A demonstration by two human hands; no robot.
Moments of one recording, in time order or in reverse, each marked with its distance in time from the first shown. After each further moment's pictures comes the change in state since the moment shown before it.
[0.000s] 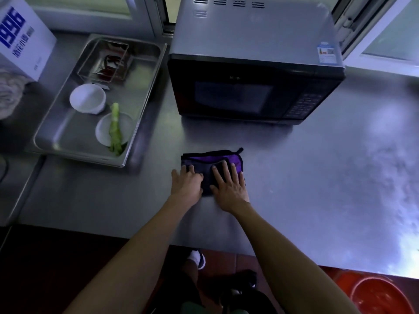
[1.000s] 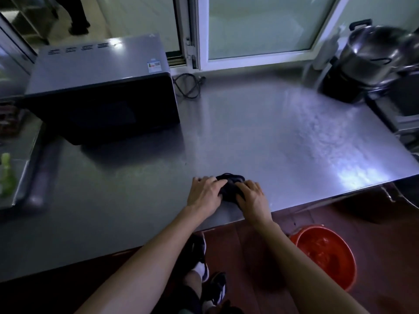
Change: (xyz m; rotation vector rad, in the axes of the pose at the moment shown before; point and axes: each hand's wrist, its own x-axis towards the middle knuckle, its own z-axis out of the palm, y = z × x) left_hand -0.087 0.364 -0.023 -0.176 0.399 0.519; right_hand -0.284 0.287 -0.023 0.347 0.621 0.272
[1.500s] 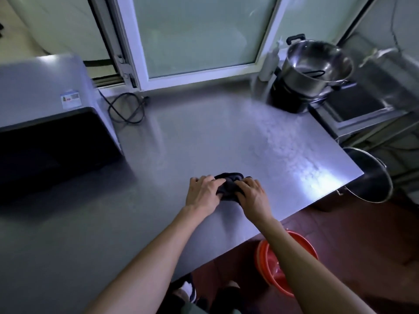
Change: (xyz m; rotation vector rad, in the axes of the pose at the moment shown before) left_hand 0.165 0.082 0.011 -0.125 -0.043 0.152; right_hand 0.088 0.110 -0.082 -0.145 0.068 0.159
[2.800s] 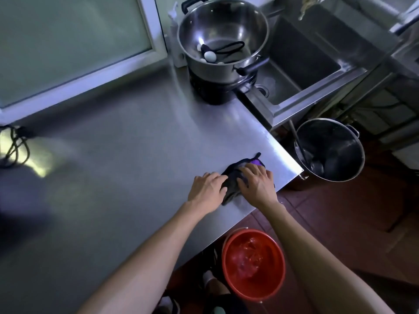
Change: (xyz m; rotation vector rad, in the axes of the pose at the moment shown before) left_hand 0.229 0.281 0.144 0.074 -0.286 0.139; right_hand 0.080 0.380 -0.085 -0.068 -0.093 0.251
